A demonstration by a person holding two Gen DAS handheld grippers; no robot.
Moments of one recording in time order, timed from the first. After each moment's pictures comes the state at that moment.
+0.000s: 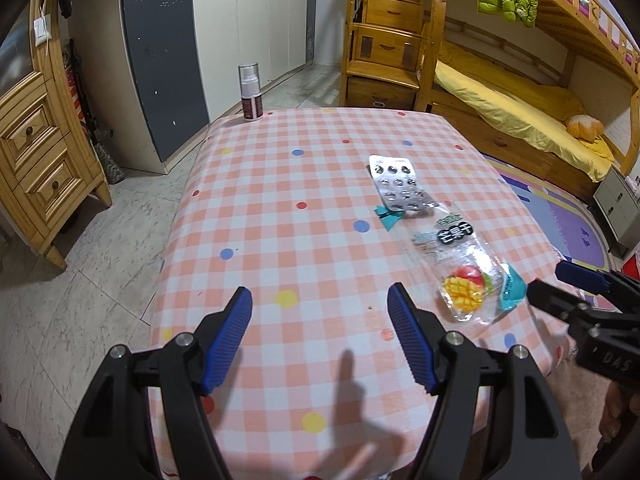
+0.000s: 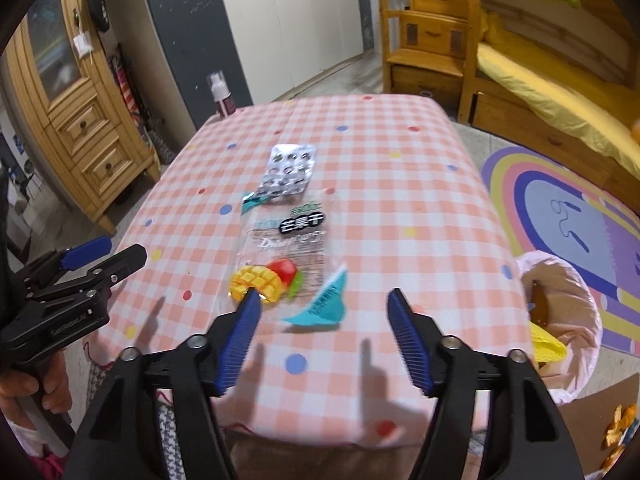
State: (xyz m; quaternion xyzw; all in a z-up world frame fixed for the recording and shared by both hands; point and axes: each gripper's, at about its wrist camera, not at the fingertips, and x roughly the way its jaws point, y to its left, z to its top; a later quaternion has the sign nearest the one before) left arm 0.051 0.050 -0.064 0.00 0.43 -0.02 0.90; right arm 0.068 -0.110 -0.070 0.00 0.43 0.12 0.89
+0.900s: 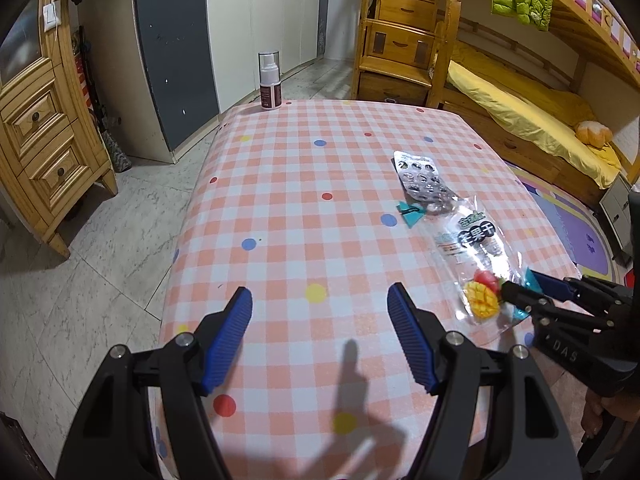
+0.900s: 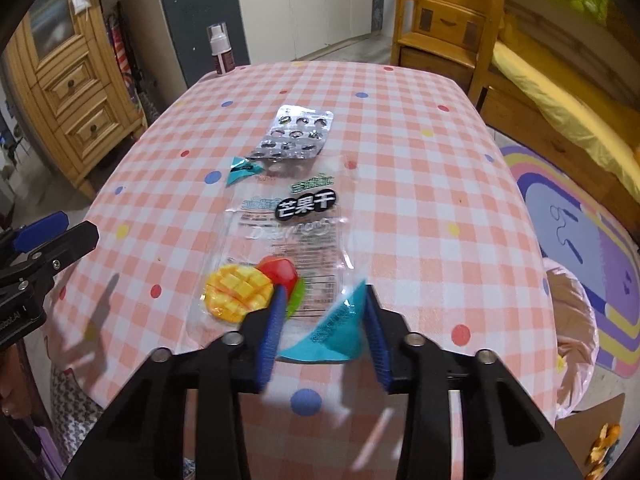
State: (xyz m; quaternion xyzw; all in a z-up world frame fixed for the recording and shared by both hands) left arm 0.055 0.068 -0.073 -0.01 0.43 -0.01 0.90; right arm 0.089 -0.092 -0.098 -0.04 0.47 0.11 0.88
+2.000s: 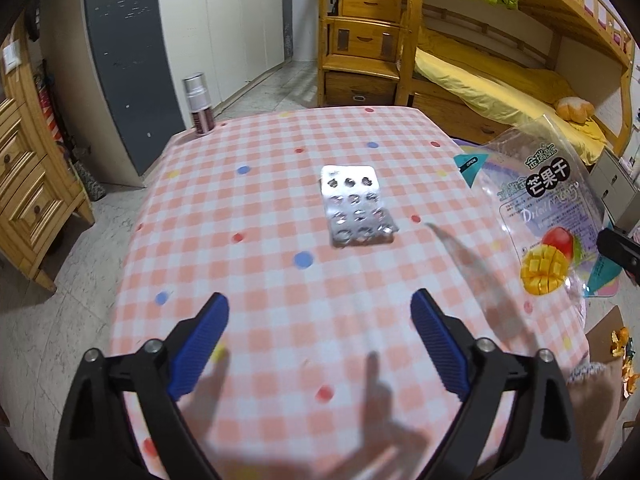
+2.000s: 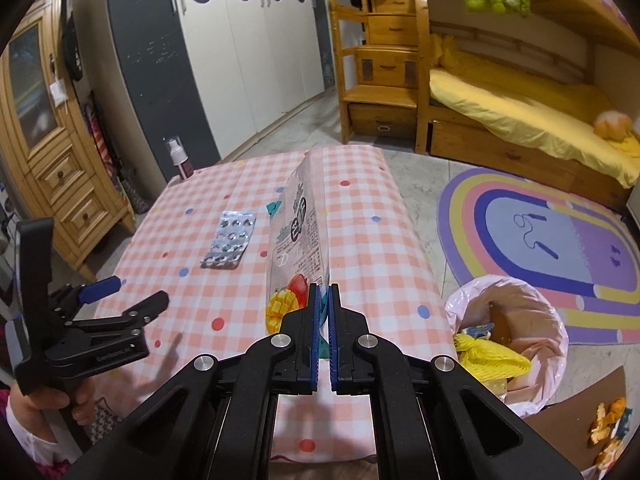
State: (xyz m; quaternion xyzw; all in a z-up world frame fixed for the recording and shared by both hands) left arm 0.096 -0.009 -0.070 0.02 0.43 -0.05 0.90; right arm 0.064 -0.178 -0.027 0.04 0.37 0.06 0.93
